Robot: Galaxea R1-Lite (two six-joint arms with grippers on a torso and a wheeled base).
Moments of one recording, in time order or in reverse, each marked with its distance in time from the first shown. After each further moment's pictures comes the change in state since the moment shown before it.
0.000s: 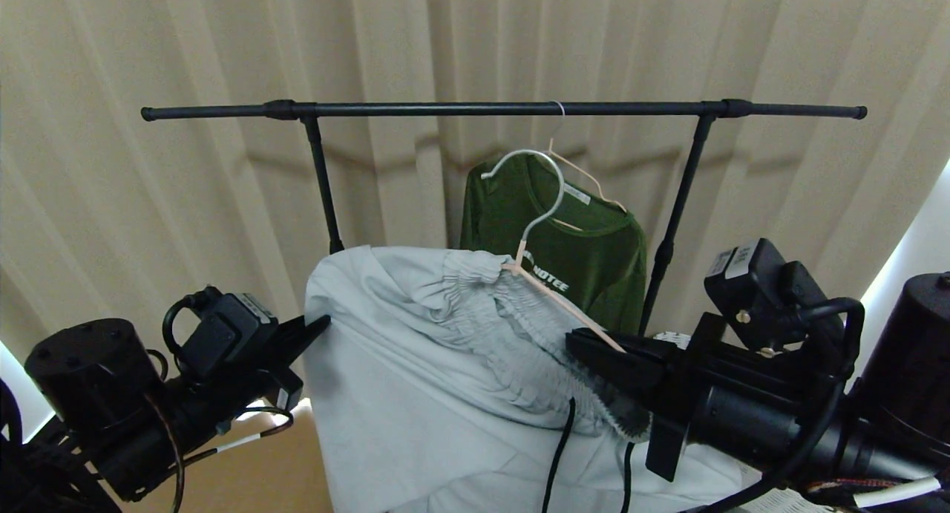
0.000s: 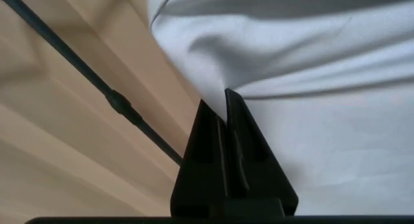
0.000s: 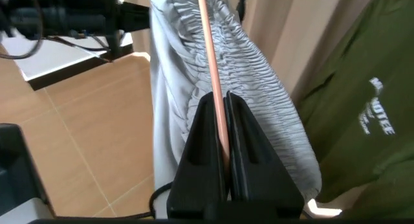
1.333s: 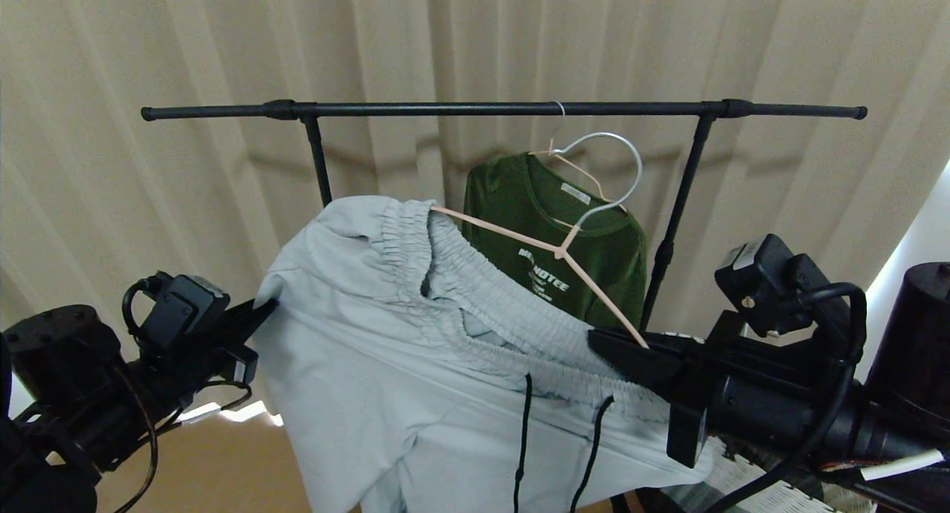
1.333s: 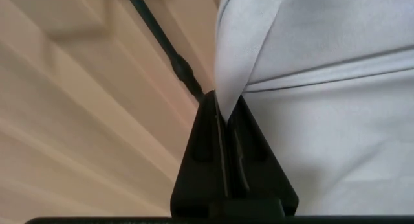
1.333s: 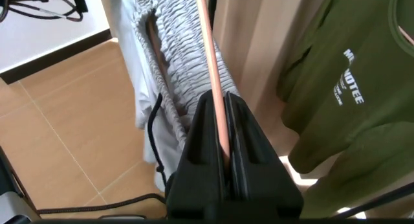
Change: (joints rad) left arm 0.224 0.061 -0.053 -0.001 -0.019 0.004; right arm -0.067 -0.040 -0.011 0.110 -0.001 0.001
